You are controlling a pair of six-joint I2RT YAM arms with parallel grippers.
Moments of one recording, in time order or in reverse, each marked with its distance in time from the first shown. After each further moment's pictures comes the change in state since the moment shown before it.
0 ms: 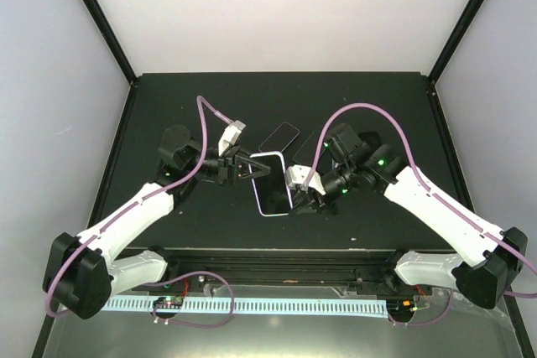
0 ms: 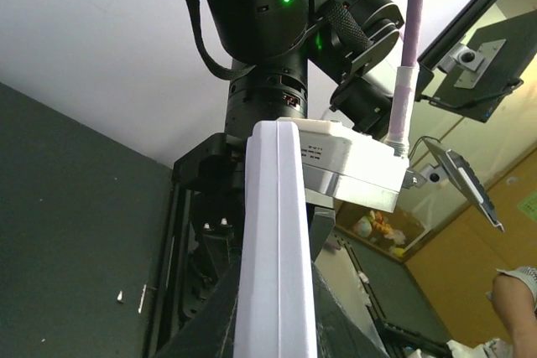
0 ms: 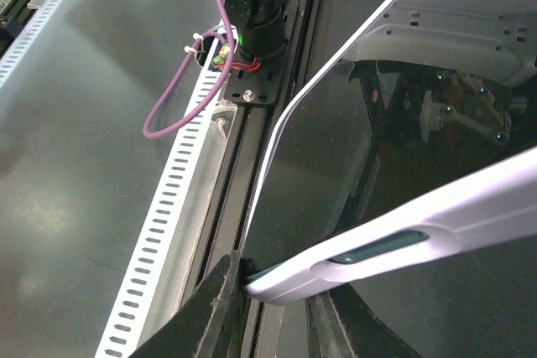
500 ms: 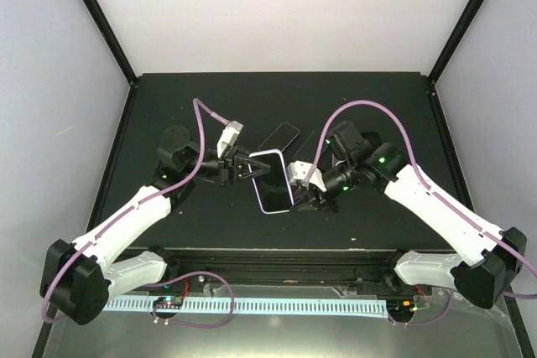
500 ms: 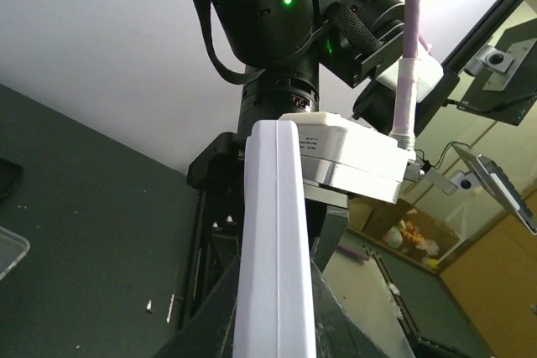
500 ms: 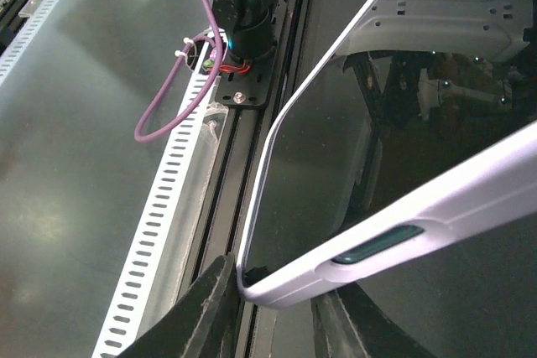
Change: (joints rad) left arm -0.001 -0.041 0.000 -0.091 -0.064 0.108; right arm -0.029 0.006 0.005 0.002 -0.017 0.008
